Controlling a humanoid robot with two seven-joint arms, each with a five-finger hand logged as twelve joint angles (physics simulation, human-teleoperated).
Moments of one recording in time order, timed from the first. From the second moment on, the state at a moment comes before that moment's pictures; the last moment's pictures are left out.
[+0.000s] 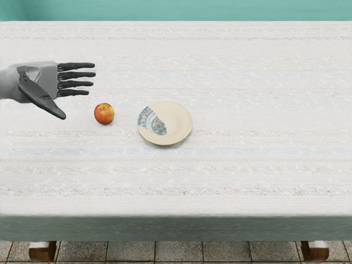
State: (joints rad) left arm -1.06 1.02 -0.33 -1.32 -0.03 -0.57 0.27; right arm -0.05 0.00 0.17 0.10 -0.28 0.16 -0.29
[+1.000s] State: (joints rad) left arm -1.54 0.38 0.75 -1.29 0.04 0.61 0.12; right arm -0.05 0.00 0.17 0.10 -0.28 0.16 -0.29
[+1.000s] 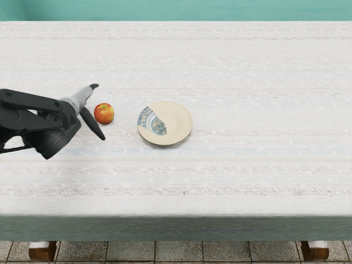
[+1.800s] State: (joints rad) left arm -1.47 0.25 0.75 -1.11 0.04 0.61 0.11; right arm -0.05 0.00 0.17 0.10 -0.28 0.16 -0.29
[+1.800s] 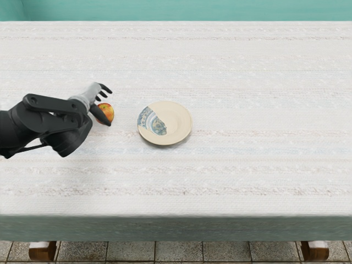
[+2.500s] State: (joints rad) left arm -1.48 0.27 0.75 -1.12 0.04 0.61 0.11; right arm -0.05 0.00 0.17 0.10 -0.28 0.16 -0.29
